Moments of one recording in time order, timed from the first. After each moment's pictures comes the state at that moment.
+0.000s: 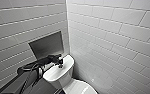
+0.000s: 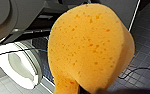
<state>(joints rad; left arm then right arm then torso) 0.20 2.94 -2.69 -0.07 0.56 -0.34 -1.61 2.67 -2.04 0.01 0.25 0.14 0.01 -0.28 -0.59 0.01</state>
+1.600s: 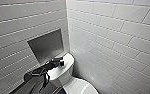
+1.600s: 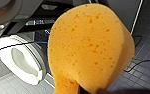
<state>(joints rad) 0.29 3.05 -2.87 0.12 0.28 -0.34 -1.62 2.70 -2.04 0.01 0.25 0.14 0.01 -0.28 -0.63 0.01</state>
